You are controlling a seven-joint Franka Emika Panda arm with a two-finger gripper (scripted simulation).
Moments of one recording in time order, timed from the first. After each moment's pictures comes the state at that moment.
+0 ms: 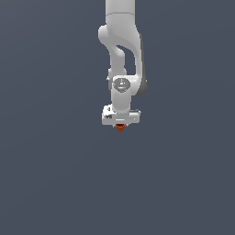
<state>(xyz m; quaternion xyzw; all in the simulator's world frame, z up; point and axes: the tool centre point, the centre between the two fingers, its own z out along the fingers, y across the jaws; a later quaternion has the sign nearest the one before) -0.089 0.016 0.039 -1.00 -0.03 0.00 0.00</state>
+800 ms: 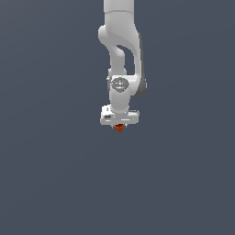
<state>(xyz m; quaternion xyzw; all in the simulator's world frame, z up) -0.083 0.010 0.044 -1.00 -0.03 0.00 0.00</state>
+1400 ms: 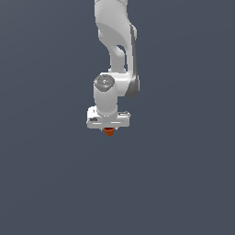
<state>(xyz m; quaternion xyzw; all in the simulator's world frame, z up) -0.034 -0.043 0.087 -1.00 -0.03 0.00 0.00</state>
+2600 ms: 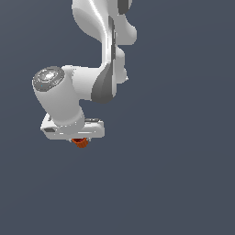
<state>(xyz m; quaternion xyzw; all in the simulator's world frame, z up) 0.072 -0.150 0.171 -1.00 -0.03 0.00 0.00</state>
